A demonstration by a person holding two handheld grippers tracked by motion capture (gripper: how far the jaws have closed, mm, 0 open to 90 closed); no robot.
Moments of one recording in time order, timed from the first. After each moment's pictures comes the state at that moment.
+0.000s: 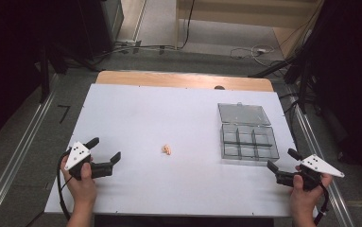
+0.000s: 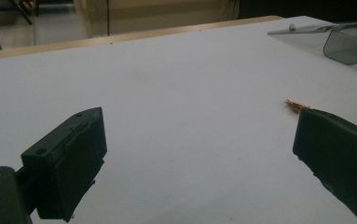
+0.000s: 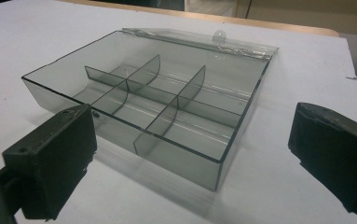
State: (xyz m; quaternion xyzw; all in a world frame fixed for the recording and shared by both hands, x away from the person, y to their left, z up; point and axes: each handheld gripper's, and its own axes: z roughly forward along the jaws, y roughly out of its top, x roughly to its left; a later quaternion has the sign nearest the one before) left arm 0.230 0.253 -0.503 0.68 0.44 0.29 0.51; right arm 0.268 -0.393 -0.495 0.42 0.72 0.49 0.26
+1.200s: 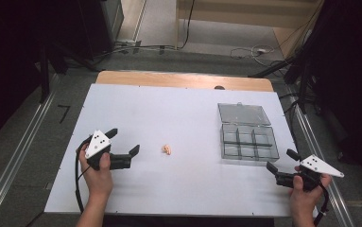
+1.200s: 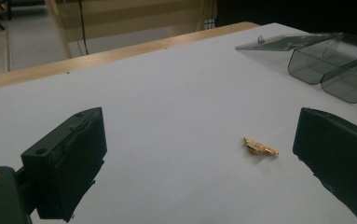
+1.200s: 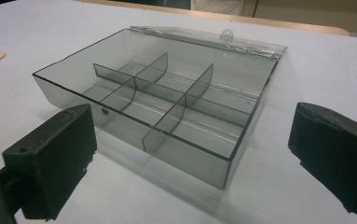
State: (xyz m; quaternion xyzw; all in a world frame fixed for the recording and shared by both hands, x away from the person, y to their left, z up) left arm 0.251 0.200 -0.465 0.70 0.41 0.28 0.51; right arm 0.267 -0.392 -0.495 0.41 0.73 0.49 0.25
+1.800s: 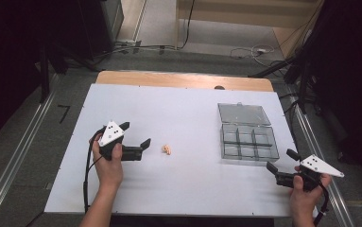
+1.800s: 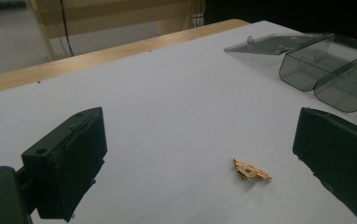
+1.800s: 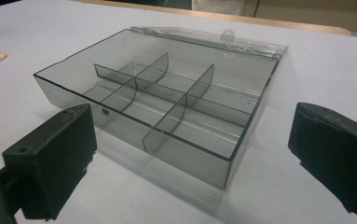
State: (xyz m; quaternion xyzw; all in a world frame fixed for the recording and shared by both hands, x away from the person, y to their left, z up) left arm 0.280 0.174 -0.458 0.72 0.40 0.26 0.51; right arm 0.267 -0.393 -0.496 0.41 0.73 0.49 0.25
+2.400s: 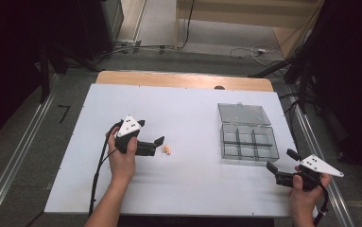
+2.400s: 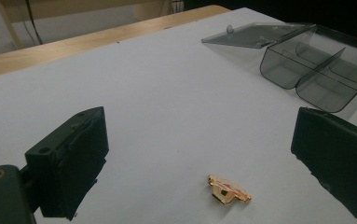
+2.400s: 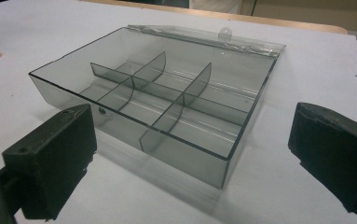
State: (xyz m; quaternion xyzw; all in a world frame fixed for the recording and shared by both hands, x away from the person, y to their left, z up) left arm 0.303 0.142 -0.460 0.74 0.38 0.21 0.51; right arm 0.267 -0.392 -0.496 0.41 0.73 0.49 0.26
